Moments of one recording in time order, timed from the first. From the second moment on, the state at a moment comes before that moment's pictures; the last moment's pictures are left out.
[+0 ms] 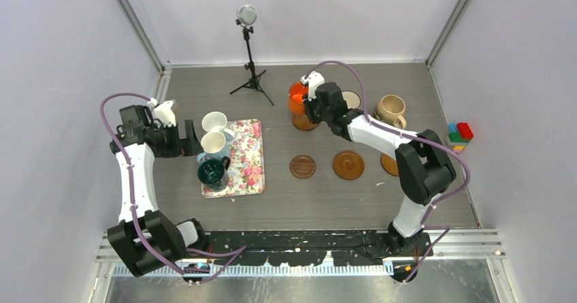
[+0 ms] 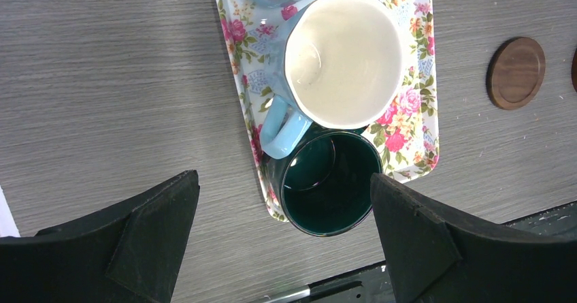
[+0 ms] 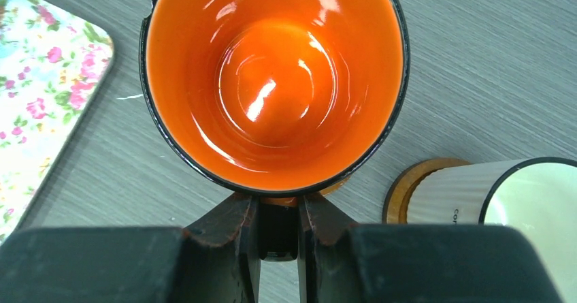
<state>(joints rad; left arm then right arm) 0.39 1.17 1.06 -0.93 0.51 0.26 0.56 1.74 1.18 0.04 0.05 -0.03</state>
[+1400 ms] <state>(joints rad) 0.39 1.18 1.06 -0.93 0.51 0.26 0.51 1.87 1.14 0.09 -0.01 -0.03</state>
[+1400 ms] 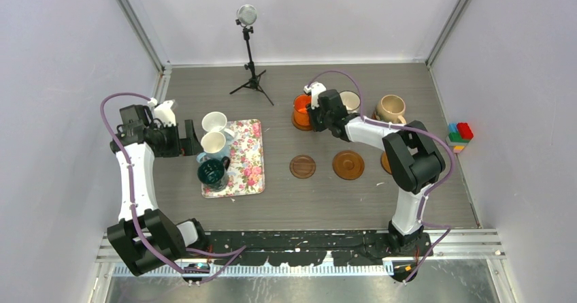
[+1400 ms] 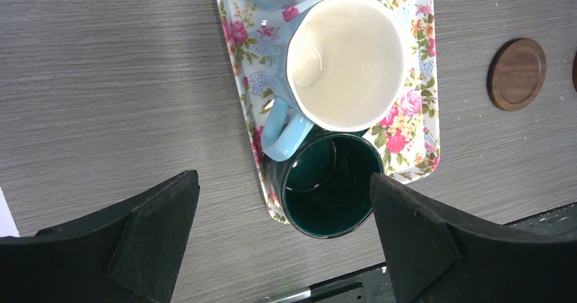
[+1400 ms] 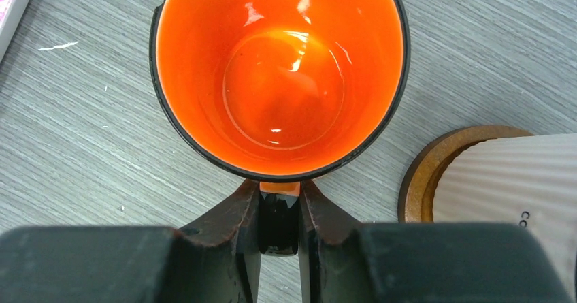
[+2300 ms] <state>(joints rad) 0.39 1.18 1.06 -0.93 0.51 0.26 0.51 1.87 1.14 0.07 0.06 -0.07</state>
